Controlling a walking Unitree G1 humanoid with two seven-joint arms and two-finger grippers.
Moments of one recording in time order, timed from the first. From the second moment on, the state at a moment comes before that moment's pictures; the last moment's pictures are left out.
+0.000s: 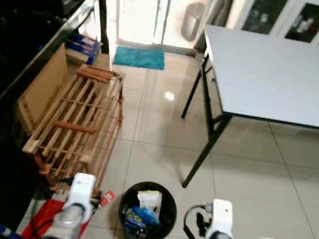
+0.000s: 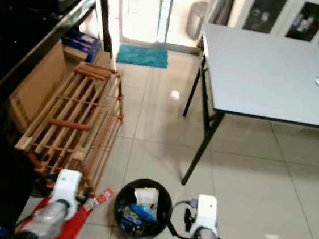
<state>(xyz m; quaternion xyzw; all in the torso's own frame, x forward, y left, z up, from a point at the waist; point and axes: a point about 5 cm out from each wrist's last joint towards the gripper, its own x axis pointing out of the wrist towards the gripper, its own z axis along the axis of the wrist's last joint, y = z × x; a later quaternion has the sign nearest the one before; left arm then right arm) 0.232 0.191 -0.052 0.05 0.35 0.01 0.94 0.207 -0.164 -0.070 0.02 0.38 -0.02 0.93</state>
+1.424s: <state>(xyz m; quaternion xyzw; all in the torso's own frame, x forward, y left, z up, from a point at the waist) 0.233 0.204 -0.050 0.06 0.35 0.03 0.94 0.215 -0.152 -0.066 0.02 0.37 0.00 0.93</state>
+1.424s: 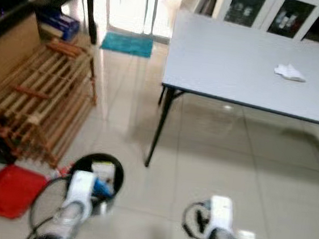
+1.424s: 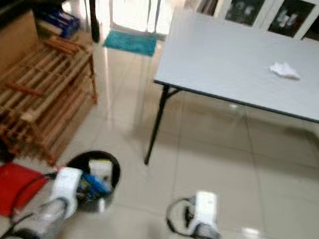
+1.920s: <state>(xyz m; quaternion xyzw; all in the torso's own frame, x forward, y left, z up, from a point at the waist) 0.237 0.202 -0.047 0.06 0.34 0.03 0.94 0.213 -0.154 -0.068 0.02 0.37 -0.01 0.93</state>
